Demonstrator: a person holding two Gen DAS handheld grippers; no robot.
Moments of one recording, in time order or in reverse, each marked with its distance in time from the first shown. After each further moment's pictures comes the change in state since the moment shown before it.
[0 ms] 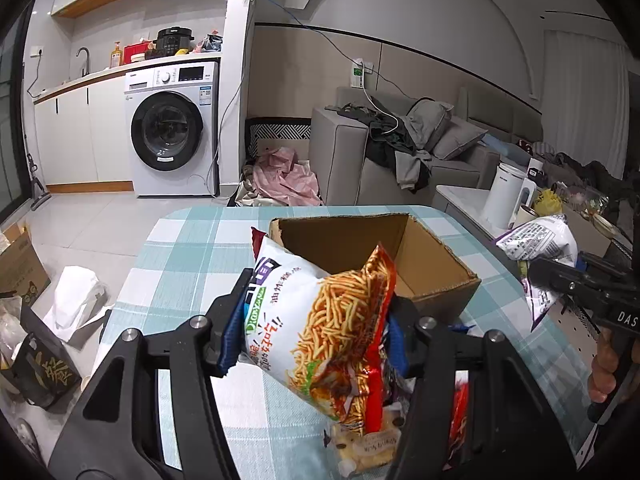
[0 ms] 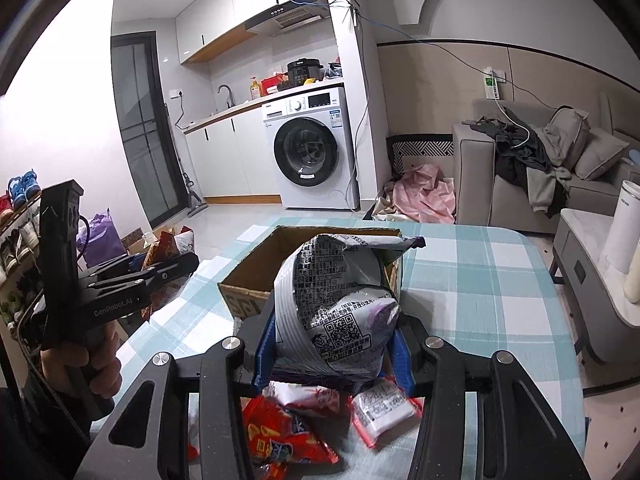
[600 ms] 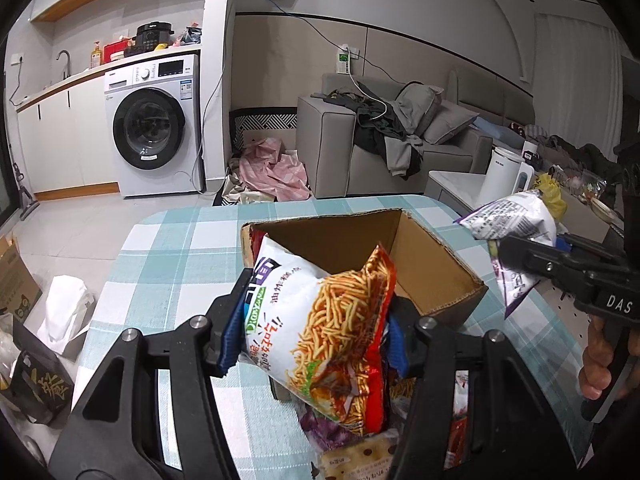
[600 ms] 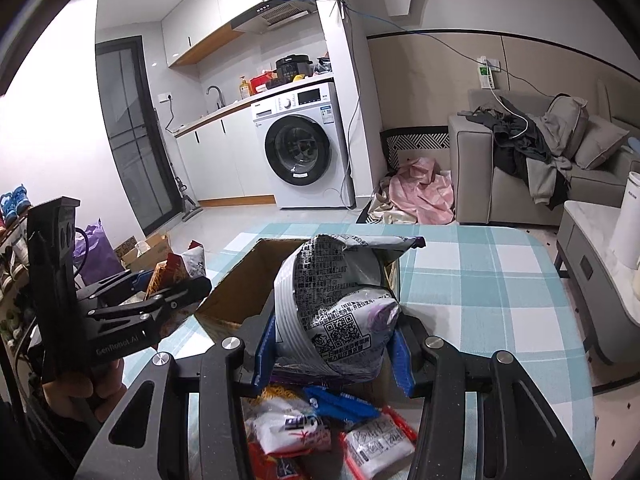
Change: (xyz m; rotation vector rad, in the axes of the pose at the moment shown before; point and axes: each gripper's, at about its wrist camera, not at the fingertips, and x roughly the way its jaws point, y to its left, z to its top) left arm 0.059 -0.017 0.015 0.045 0.047 -0.032; right arm 0.049 -0.016 0.027 0.039 0.019 -0.008
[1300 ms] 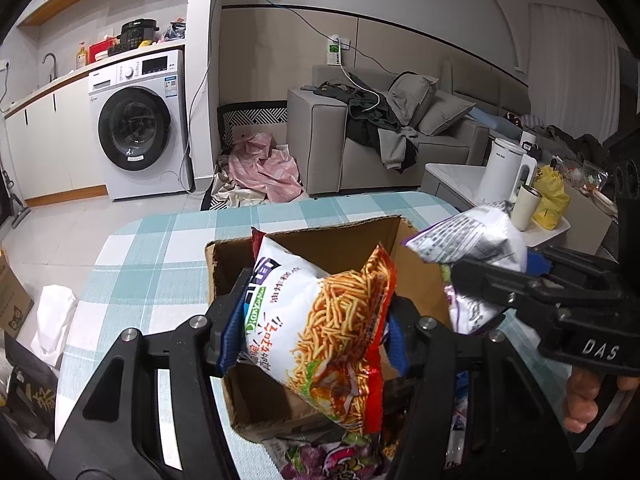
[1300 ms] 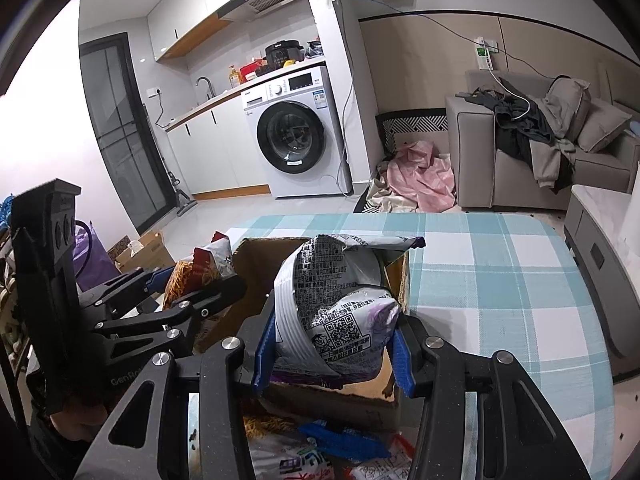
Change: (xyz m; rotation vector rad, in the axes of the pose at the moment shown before) left arm 0.073 -0.011 0.025 0.030 0.026 -0.024; right arm 0.069 -0.011 0.015 0.039 0.056 -0.008
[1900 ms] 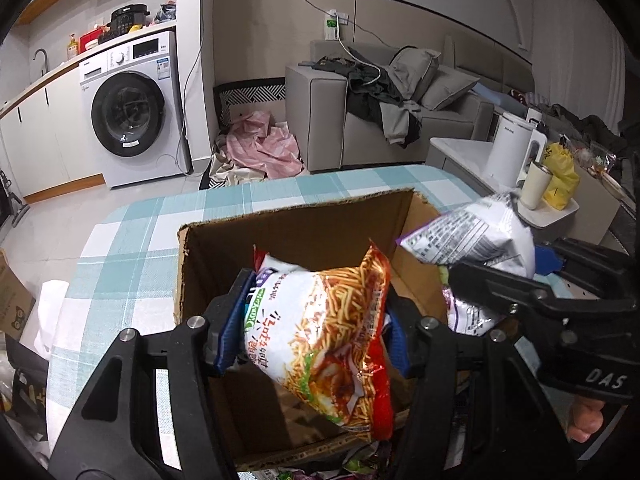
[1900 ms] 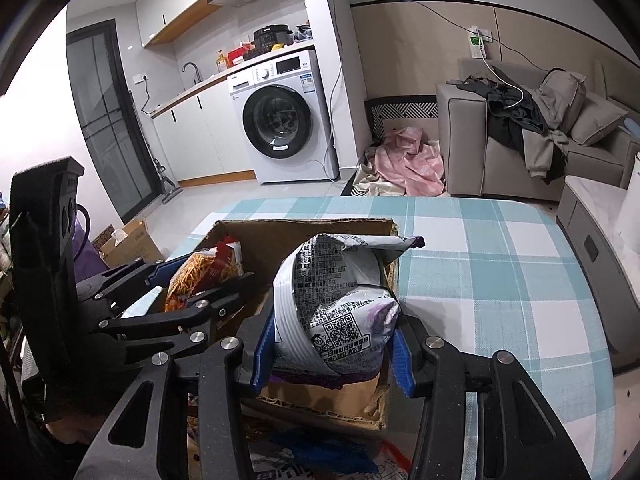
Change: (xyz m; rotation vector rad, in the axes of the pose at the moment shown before) left arm 0.065 -0.005 0.000 0.024 0.097 0.015; right arm 0.030 -0.008 -0.005 -0.003 0.052 -0.047
